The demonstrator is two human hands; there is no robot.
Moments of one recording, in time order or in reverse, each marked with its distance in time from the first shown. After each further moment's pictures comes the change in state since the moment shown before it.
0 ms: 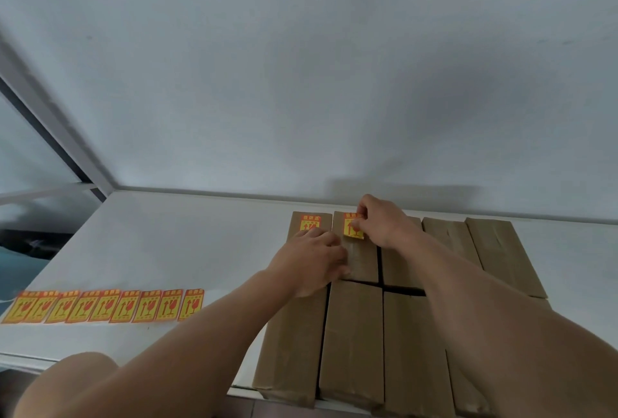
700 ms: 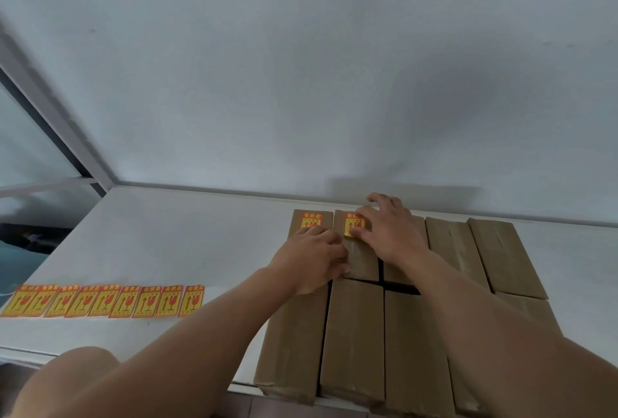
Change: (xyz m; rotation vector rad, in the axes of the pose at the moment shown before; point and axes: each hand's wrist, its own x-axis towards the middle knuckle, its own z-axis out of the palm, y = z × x) left_hand 0.001 -0.003 0.003 -0.008 0.016 0.003; right_hand -0.016 0.018 0.016 -0.264 0.200 -0.166
